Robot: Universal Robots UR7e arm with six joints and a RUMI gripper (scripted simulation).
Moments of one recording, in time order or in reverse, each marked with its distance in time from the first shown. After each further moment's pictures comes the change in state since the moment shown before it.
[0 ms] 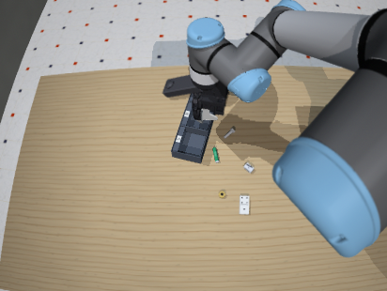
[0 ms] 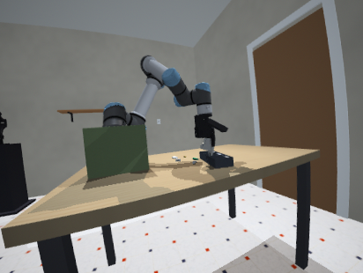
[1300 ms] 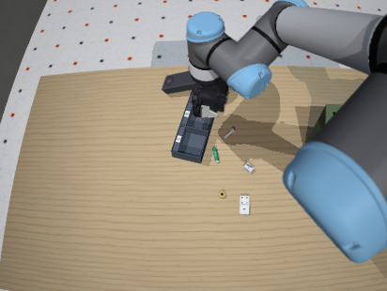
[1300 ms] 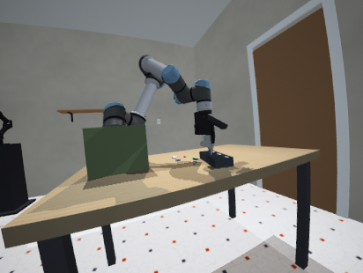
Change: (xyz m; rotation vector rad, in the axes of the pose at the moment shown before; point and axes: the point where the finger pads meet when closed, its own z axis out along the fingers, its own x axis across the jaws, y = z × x) arm 0.000 0.000 -0.016 0.000 0.000 0.000
